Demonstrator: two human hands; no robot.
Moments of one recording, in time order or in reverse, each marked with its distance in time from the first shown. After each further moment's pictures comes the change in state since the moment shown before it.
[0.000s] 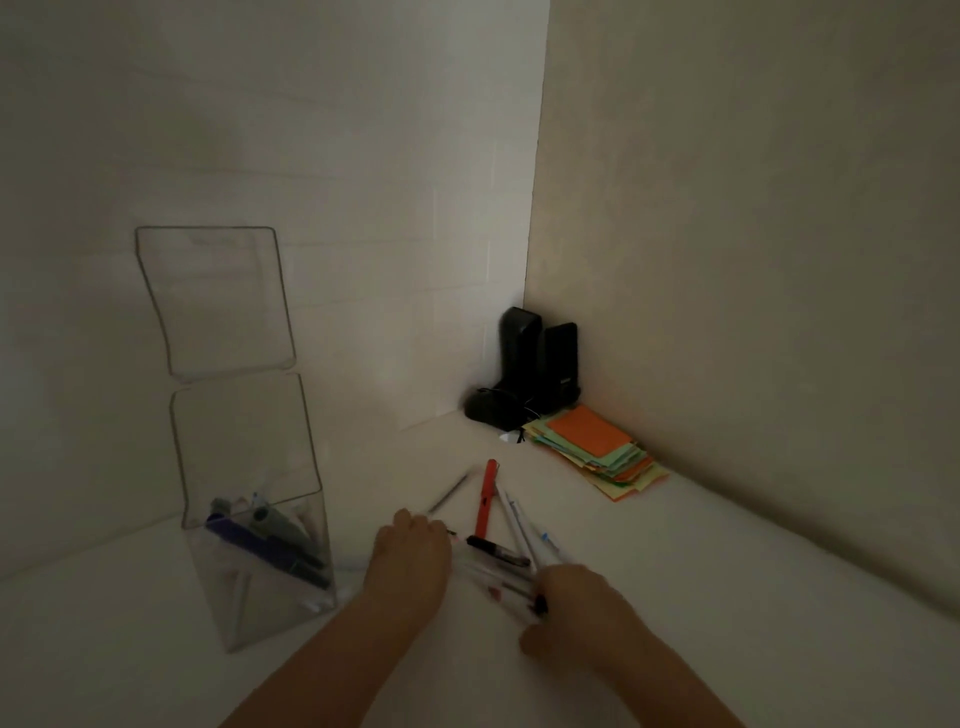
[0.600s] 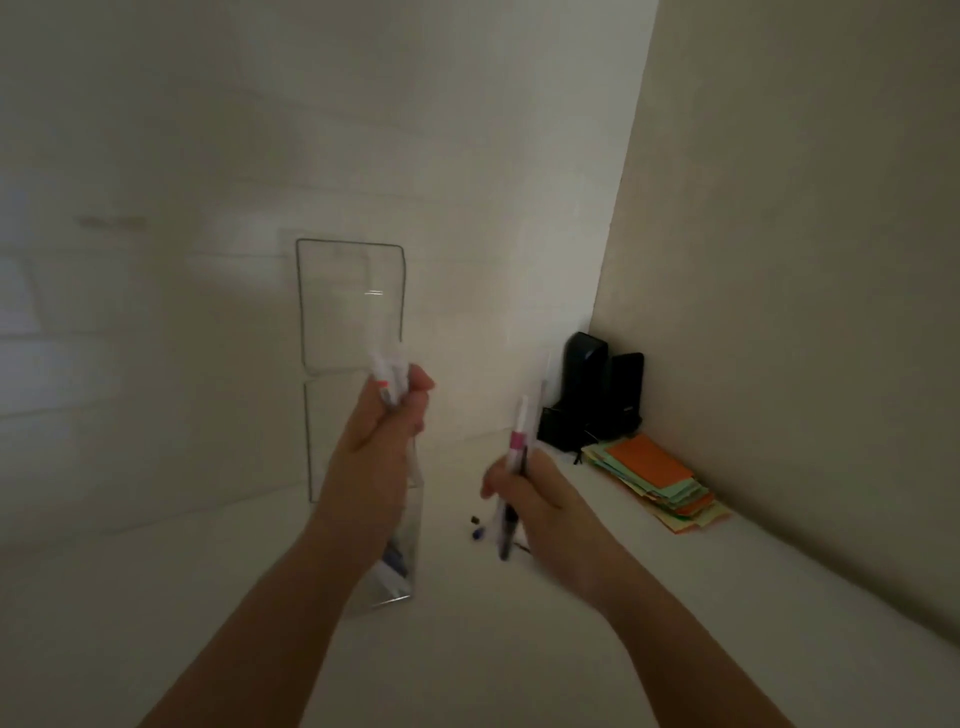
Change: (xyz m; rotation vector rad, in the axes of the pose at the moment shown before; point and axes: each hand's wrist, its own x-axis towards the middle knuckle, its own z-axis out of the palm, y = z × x) left_hand -0.045 -0.071 -0.132 -1.618 0.714 -0.170; right_hand -0.021 -0.108 -0.047 0.825 0.249 -0.411
